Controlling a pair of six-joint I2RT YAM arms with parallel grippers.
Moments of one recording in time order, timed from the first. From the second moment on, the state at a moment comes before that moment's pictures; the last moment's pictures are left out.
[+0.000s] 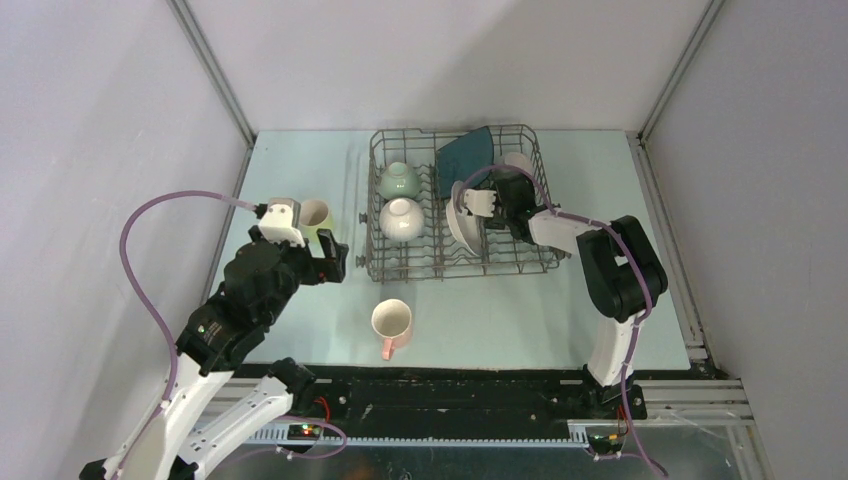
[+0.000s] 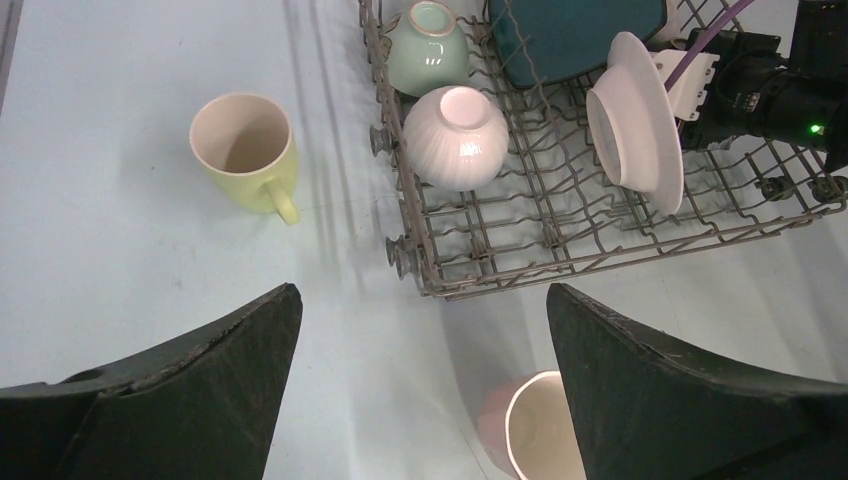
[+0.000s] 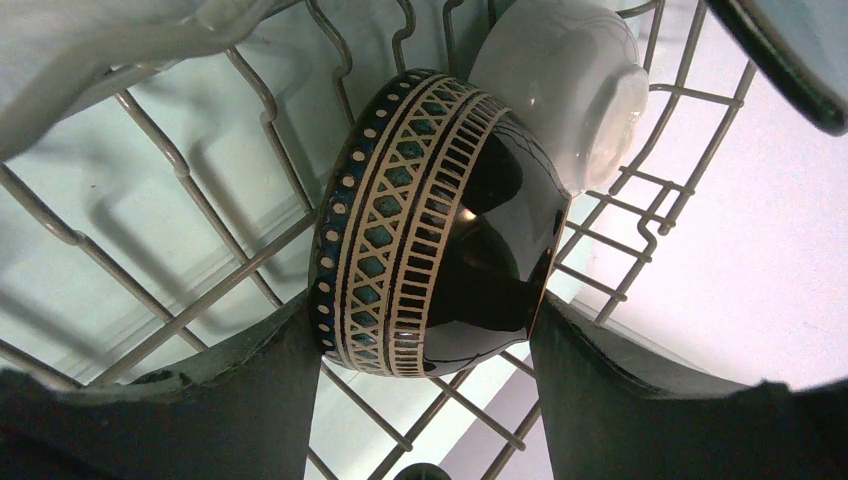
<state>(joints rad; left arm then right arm) -0.58 0.60 0.96 -0.70 -0.33 -0.28 0.42 1.90 1.13 0.04 0.24 -1.16</state>
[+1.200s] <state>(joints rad) -0.58 0.60 0.96 -0.72 -0.29 -0.28 0.44 1.62 1.14 -0.25 0.10 -1.02</state>
